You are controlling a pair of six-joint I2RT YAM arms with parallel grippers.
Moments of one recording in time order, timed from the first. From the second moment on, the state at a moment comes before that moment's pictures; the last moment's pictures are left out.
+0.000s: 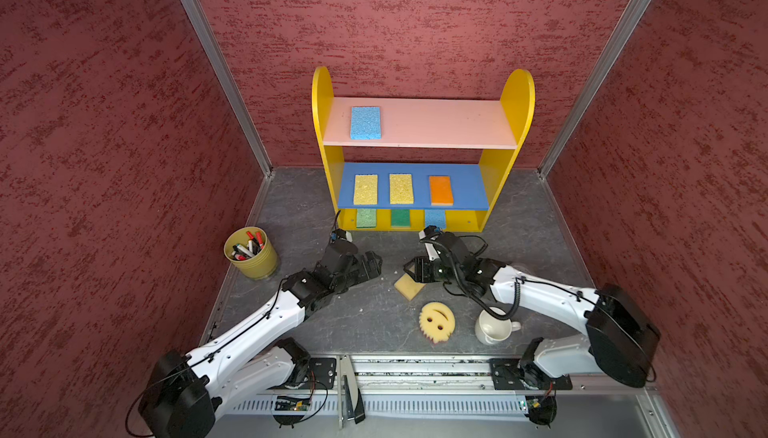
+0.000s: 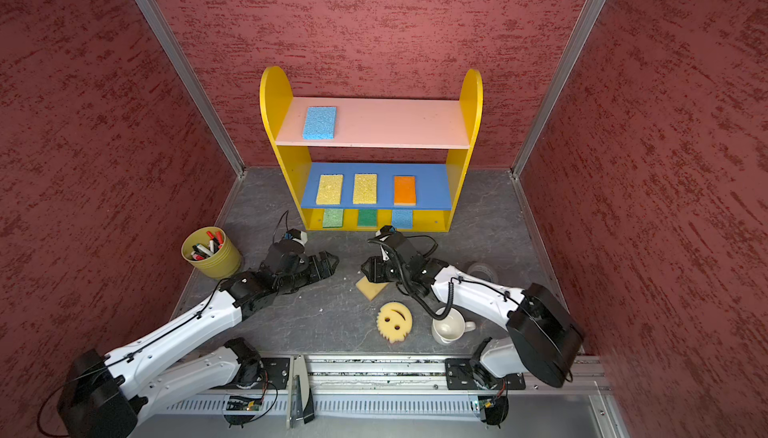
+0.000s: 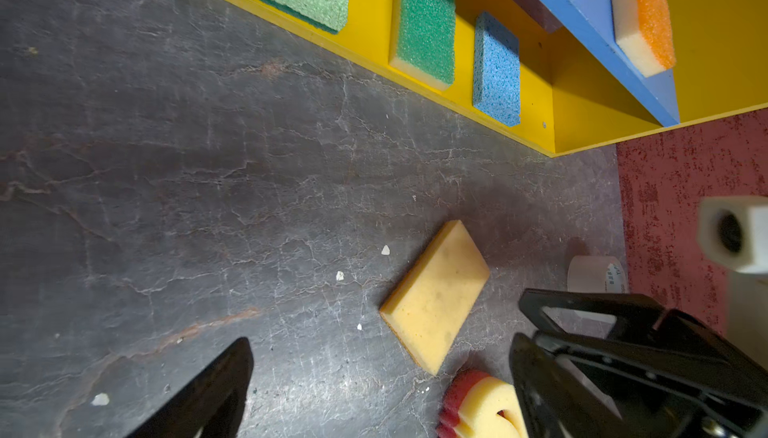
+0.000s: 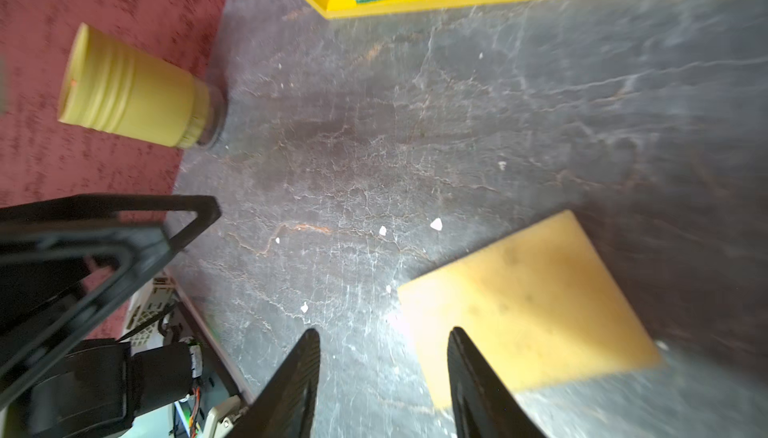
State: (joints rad) left arm -0.63 0.98 0.62 -0.39 -0.03 -0.88; right arm 0.81 1.35 0.76 -0.10 -0.16 0.74
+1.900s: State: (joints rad) left arm -0.85 1.55 0.70 -0.03 0.13 -1.01; right arm 0.70 1.55 0.57 0.41 -0.32 1.08
